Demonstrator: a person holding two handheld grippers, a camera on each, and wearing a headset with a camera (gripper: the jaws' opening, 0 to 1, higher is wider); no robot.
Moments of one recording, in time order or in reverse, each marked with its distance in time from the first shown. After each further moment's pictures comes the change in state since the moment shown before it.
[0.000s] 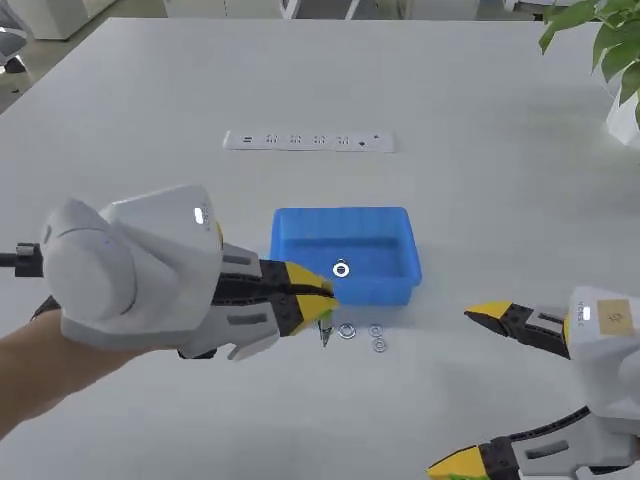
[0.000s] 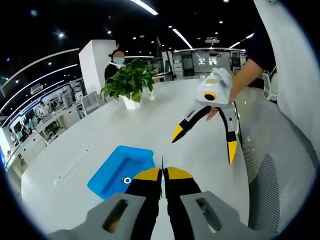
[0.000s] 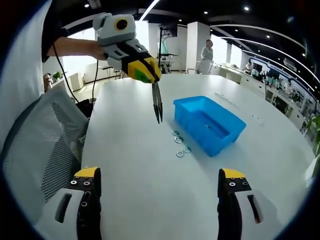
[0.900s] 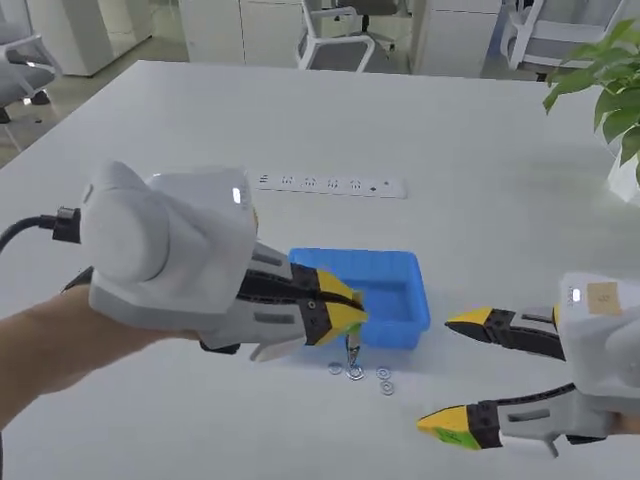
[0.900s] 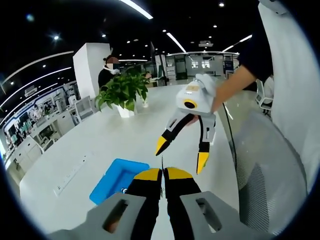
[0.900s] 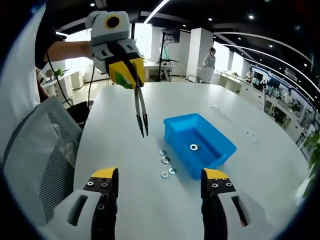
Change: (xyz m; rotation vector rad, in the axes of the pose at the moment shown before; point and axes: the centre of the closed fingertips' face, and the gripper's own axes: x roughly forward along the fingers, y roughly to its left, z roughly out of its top) left arm -0.012 -0.012 0.040 0.013 -0.027 -0.068; right arm -0.001 -0.024 0.040 -0.051 -0.024 -0.022
